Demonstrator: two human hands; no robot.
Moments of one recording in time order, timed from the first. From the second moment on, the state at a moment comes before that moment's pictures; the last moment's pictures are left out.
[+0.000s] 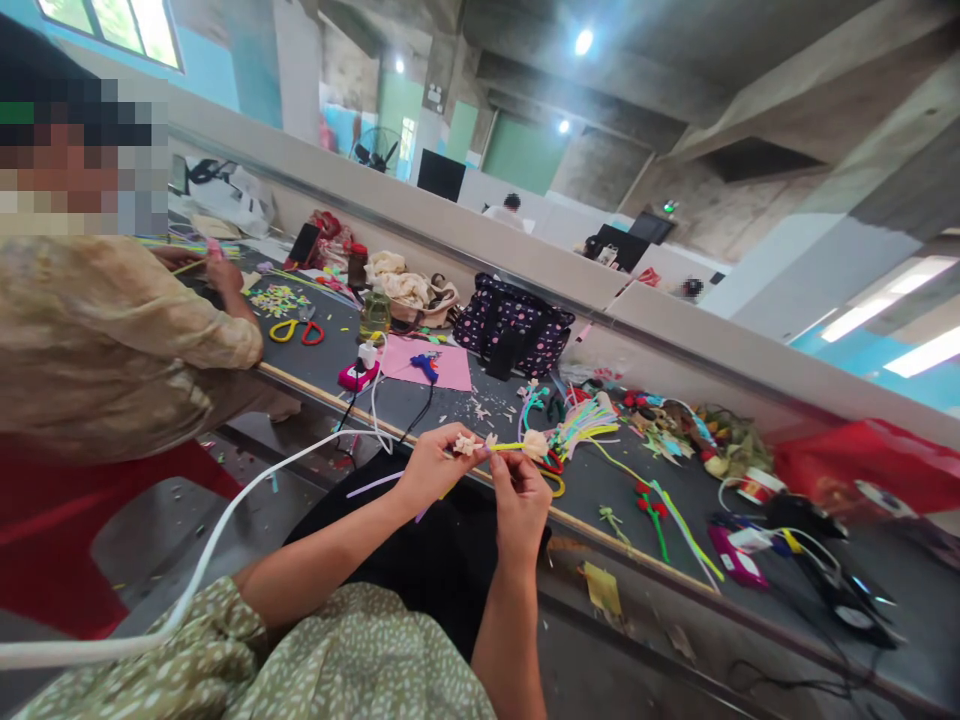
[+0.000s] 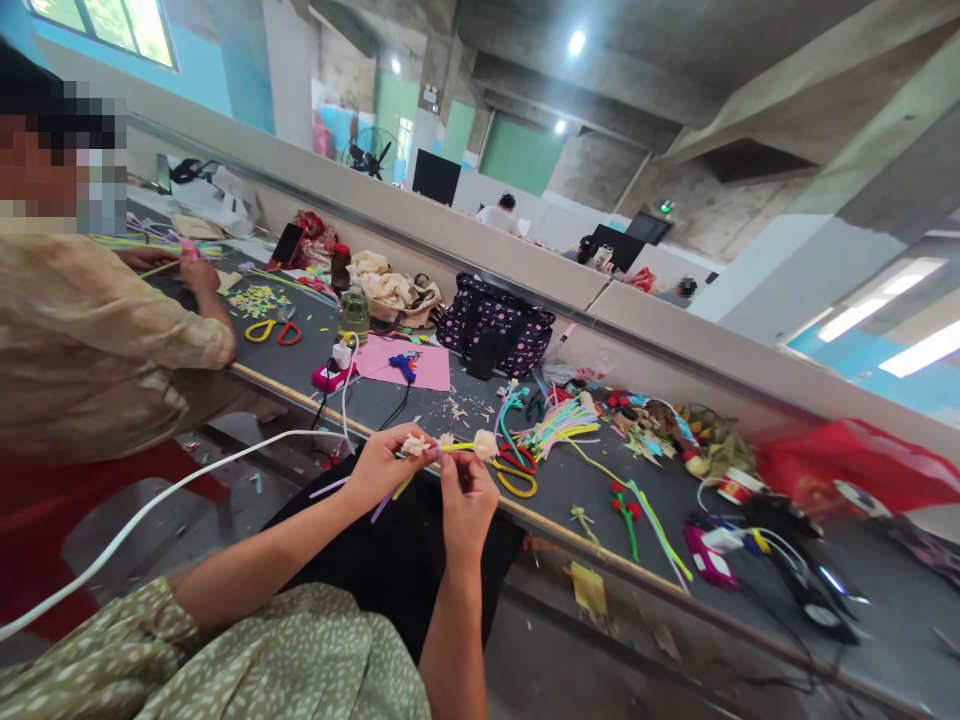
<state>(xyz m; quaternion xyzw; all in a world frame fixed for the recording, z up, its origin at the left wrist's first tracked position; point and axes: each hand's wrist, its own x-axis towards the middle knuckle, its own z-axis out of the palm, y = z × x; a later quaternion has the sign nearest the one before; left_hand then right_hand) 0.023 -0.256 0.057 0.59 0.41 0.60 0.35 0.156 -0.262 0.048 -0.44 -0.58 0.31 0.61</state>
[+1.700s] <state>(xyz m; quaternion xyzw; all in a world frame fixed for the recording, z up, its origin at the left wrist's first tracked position) 0.014 -0.279 0.075 0.77 0.45 0.45 -0.04 0.162 -0.268 0.044 -0.46 -0.57 0.32 0.60</state>
